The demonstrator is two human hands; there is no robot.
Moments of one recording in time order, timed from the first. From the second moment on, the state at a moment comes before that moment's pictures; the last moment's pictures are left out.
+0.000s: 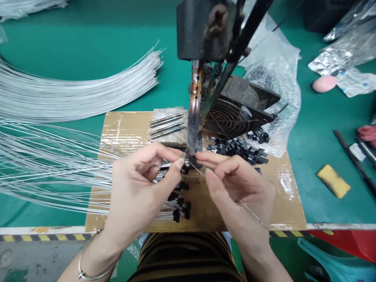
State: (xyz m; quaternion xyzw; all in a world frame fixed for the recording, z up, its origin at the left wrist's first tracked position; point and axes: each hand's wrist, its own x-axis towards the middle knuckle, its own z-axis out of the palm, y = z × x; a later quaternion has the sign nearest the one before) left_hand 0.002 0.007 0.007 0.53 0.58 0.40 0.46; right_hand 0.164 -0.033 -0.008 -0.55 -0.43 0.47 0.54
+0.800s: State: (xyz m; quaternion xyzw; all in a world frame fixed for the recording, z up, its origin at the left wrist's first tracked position) left_hand 0.004 0.006 0.007 0.54 0.58 0.39 0.46; right_hand 0.163 -0.035 -0.007 -0.55 -0.42 0.46 0.55
